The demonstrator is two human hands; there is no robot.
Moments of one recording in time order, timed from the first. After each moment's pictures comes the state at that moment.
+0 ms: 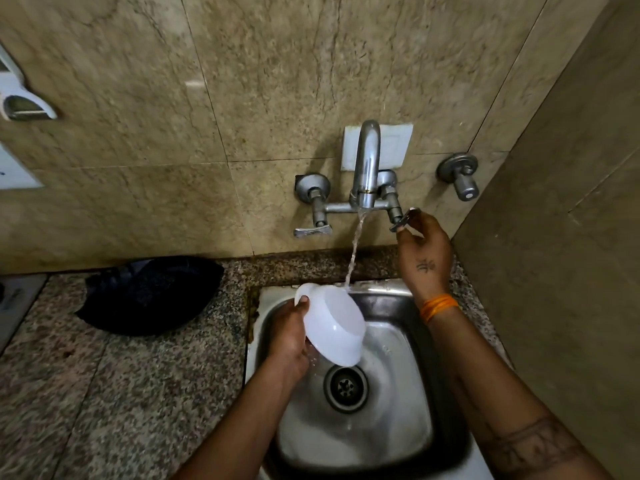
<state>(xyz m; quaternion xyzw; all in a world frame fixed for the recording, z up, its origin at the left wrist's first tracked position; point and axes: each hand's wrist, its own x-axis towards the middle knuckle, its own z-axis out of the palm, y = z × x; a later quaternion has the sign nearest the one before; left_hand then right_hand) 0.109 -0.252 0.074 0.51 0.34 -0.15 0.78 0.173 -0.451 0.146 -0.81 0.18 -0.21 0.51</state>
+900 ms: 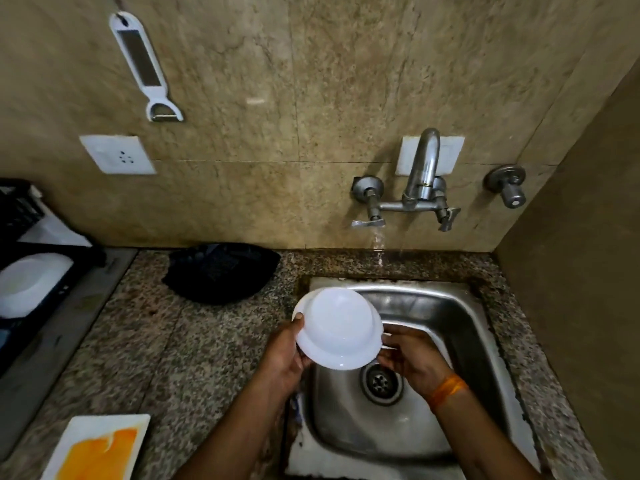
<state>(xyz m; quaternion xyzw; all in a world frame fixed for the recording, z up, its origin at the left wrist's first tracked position) 0.036 -0.153 0.062 0.44 0.34 -0.11 0.82 0.048 -0.382 0.058 -0.59 0.28 0.23 0.72</state>
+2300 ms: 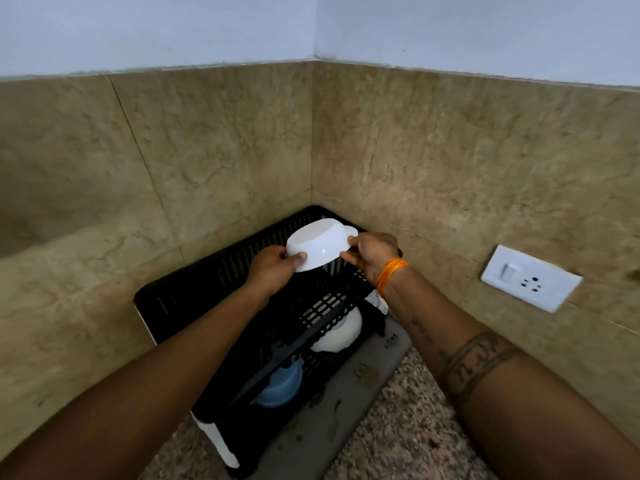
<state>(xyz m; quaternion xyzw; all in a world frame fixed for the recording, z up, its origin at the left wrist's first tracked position) 0.047 0.538 0.220 0.77 0.40 0.21 0.46 0.201 0.417 0.258 -0.65 -0.02 0.30 0.70</state>
